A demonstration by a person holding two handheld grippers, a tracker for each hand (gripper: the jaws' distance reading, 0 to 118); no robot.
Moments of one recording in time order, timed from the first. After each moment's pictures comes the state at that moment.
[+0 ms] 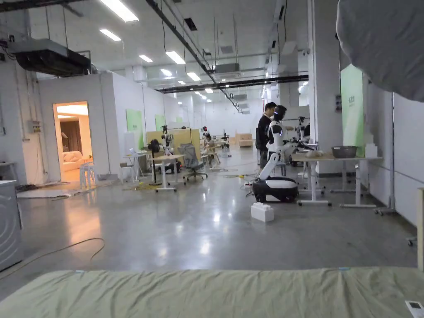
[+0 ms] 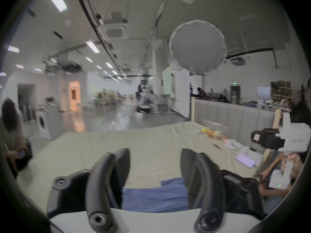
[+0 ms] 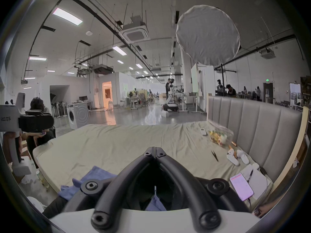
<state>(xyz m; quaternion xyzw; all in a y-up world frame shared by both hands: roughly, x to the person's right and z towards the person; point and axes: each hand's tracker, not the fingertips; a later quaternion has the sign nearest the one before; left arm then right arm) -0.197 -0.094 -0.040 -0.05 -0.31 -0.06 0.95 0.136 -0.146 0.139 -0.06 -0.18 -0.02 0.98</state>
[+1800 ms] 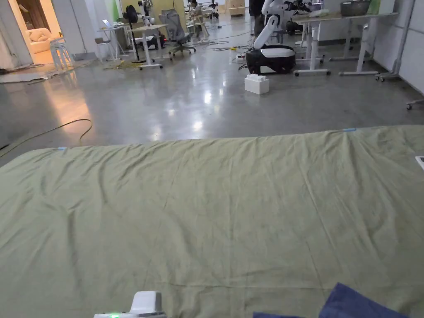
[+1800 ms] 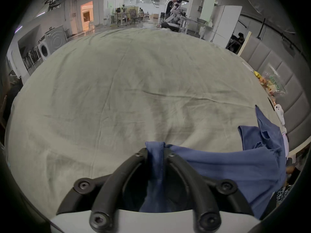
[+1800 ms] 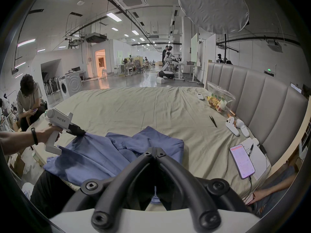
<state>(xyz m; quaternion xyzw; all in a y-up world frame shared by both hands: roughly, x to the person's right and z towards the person) -0.116 -0.367 -0.332 -0.47 -0.23 -0.06 0.85 0.161 -0.225 0.099 -0.24 -0.19 -0.04 0.95</state>
